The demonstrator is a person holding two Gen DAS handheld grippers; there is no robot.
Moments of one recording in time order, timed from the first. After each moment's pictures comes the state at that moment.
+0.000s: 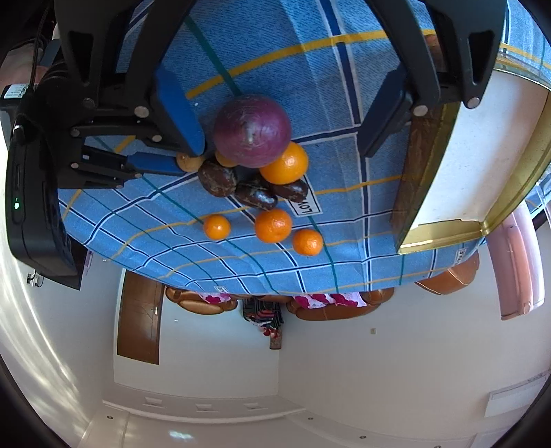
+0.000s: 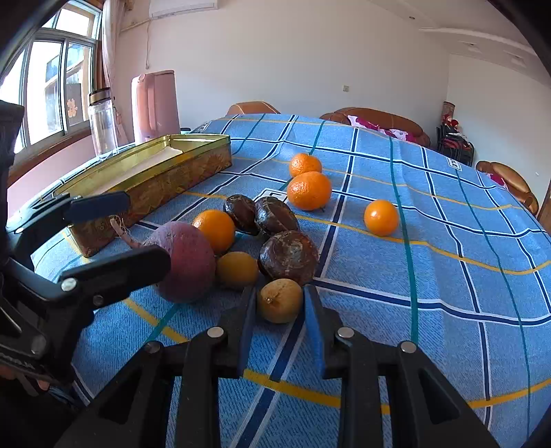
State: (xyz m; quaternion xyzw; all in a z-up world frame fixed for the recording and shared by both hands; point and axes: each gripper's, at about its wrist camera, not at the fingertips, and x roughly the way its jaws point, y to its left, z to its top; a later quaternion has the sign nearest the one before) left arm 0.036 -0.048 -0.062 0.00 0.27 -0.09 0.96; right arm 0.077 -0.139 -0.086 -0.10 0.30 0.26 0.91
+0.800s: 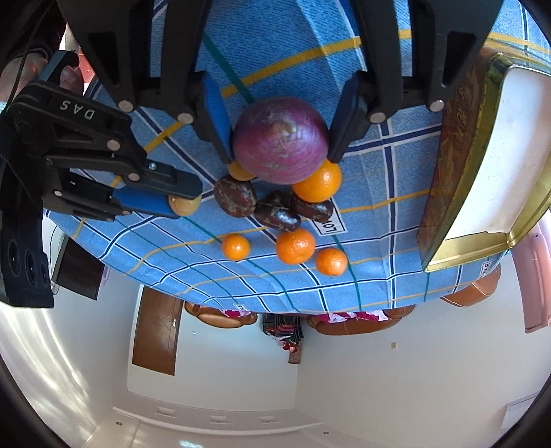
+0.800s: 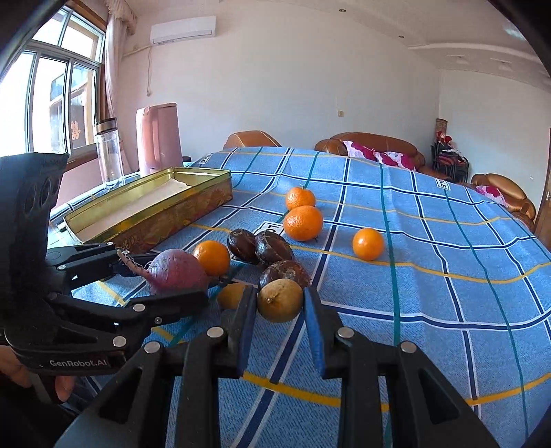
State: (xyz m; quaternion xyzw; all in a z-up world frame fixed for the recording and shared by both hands) left arm 0.041 -0.051 -0.074 0.00 0.29 -0.14 0.95; right arm 0.061 -0.151 -0.068 -0.08 0.25 0.26 0.93
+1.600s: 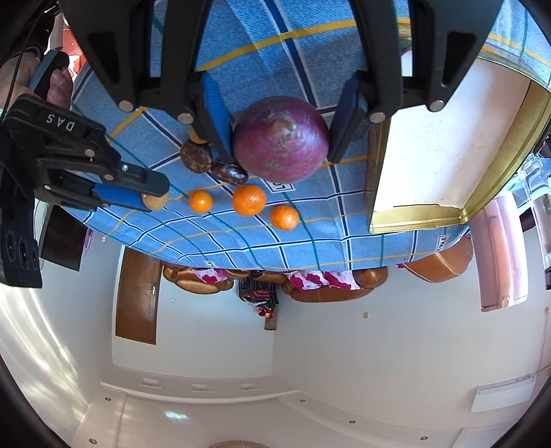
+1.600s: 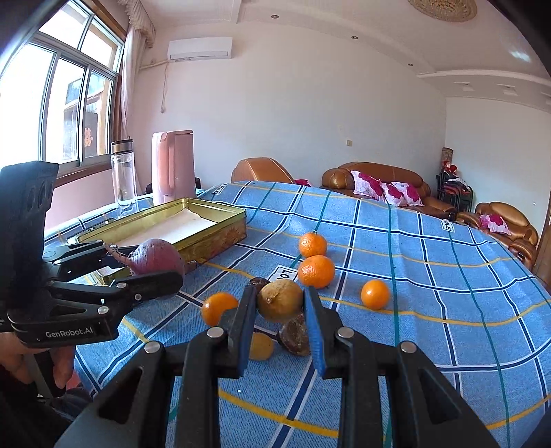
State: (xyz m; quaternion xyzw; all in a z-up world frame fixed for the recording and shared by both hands) left arm 0.021 -0.008 -0.042 -0.01 0.22 -0.08 0.97; right arm 0.052 -0.135 -0.038 -0.09 0.19 0.28 0.94
